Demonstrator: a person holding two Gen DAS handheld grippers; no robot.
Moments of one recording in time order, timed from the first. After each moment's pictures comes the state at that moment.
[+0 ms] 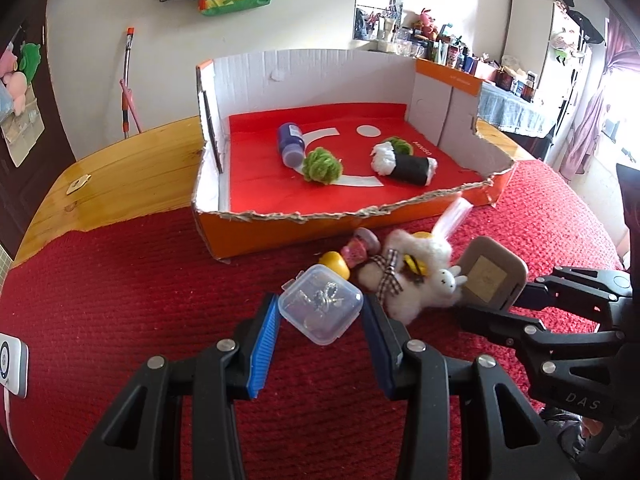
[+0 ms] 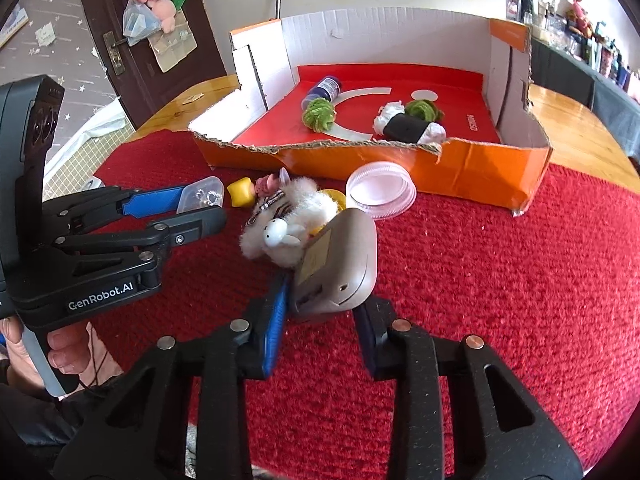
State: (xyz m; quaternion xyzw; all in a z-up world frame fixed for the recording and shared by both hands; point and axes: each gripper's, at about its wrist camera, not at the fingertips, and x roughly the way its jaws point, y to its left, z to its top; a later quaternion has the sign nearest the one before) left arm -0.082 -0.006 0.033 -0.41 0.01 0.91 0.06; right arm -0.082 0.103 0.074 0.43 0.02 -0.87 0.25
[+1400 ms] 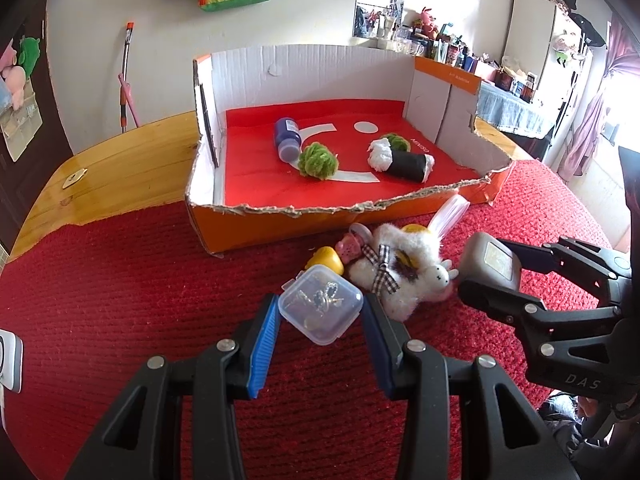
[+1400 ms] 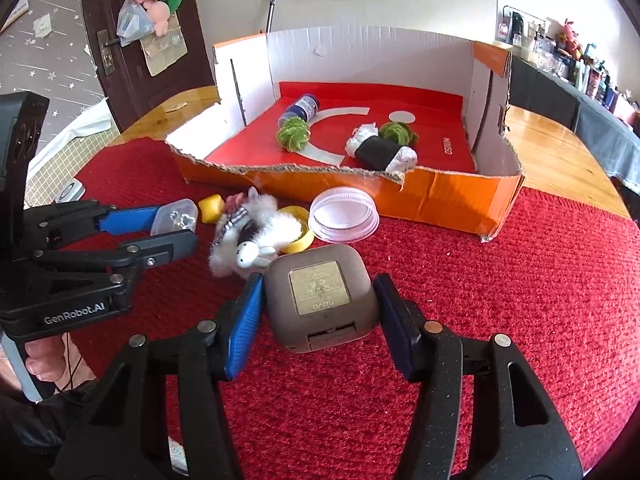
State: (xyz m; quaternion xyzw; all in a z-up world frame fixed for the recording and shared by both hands) left arm -0.084 -0.004 0.031 -0.42 0.00 0.91 0.06; right arm -0.085 0.110 0.080 0.40 0.05 -0.89 0.22
